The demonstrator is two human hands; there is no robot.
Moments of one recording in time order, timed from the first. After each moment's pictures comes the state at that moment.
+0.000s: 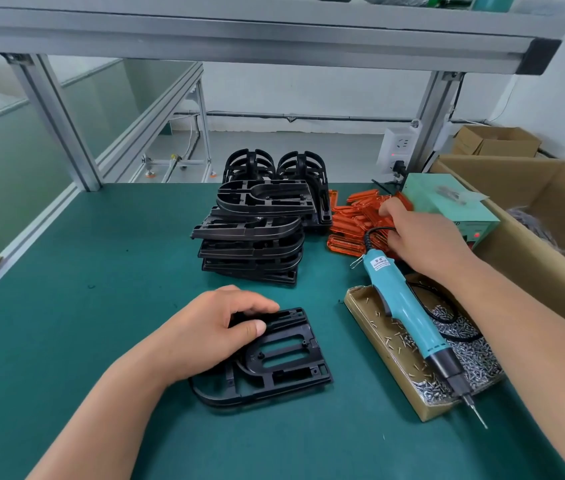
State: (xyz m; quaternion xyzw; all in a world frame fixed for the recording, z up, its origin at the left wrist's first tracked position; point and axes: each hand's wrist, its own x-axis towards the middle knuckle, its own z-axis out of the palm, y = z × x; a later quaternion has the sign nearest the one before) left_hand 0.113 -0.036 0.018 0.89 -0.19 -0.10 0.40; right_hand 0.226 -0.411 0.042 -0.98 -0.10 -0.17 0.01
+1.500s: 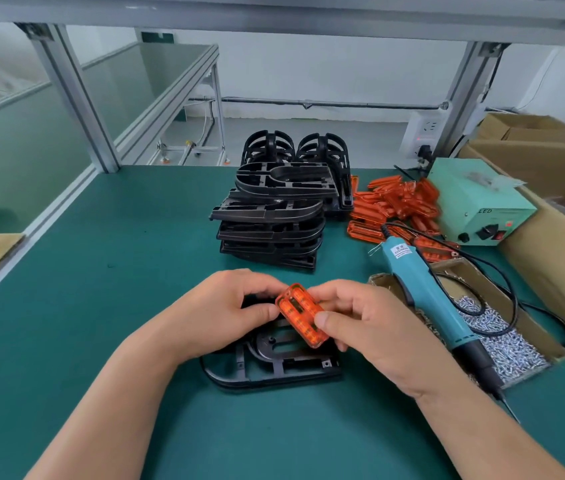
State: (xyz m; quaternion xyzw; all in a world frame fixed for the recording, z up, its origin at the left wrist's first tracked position) left_hand 0.113 -0.031 0.022 0.88 -0.23 -0.07 0.41; right_hand 0.079 -0.284 0.025 -0.79 -0.14 0.13 0.58
